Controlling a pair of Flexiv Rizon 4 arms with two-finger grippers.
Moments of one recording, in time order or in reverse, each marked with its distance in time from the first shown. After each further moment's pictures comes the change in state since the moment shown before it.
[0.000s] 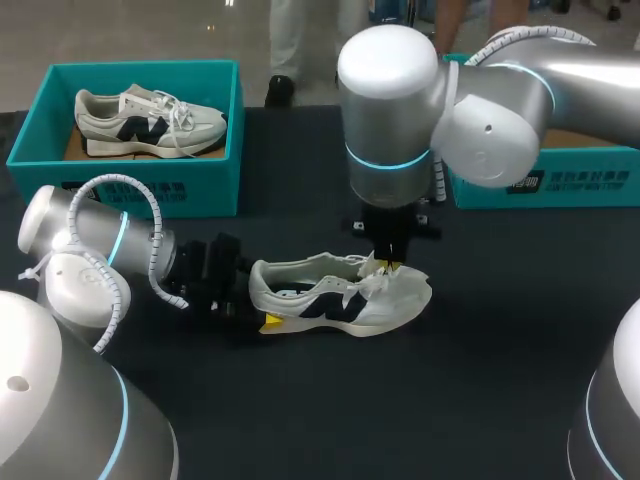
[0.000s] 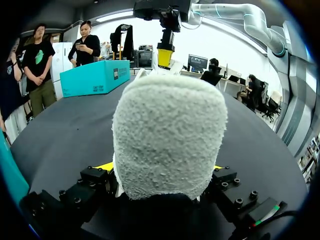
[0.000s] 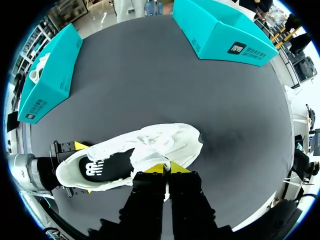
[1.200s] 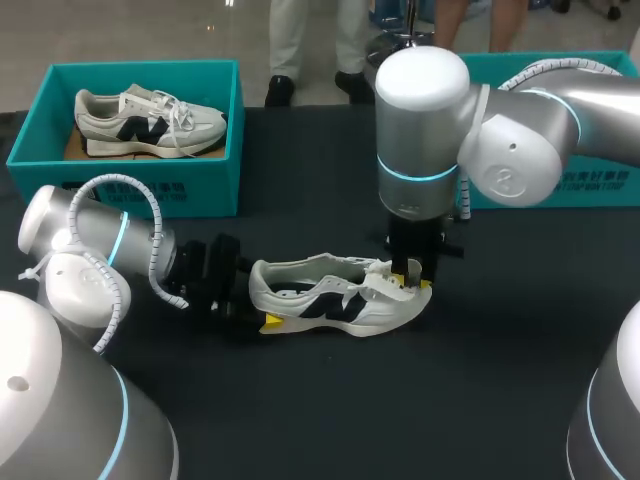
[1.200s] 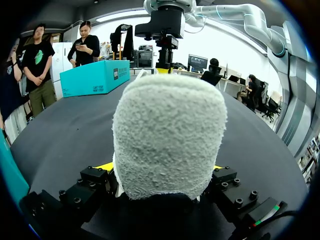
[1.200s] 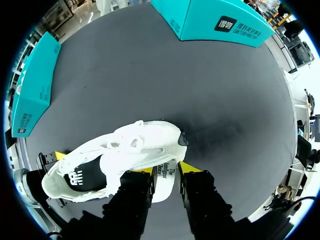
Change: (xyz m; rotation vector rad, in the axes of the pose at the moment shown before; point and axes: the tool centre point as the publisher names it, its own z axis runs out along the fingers) left arm 0.000 0.000 0.000 0.000 0.000 0.000; right arm -0.033 -0.001 0.039 0.076 -0.012 0.091
